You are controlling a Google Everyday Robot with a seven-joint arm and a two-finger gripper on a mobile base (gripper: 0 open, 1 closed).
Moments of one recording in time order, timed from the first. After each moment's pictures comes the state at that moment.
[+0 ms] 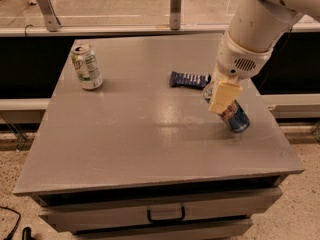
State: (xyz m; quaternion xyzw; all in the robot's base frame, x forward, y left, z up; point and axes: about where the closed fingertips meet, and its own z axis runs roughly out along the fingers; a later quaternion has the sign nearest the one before) arm 0.504 -0.135 0.907 -0.64 0.76 0.01 0.12
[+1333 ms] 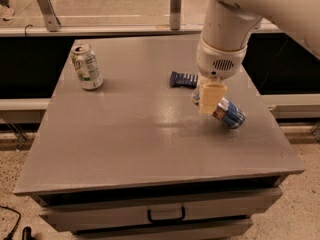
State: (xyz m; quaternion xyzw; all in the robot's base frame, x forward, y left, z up) arm 0.508 -0.110 0.895 -0.69 0.73 -0.01 0.06
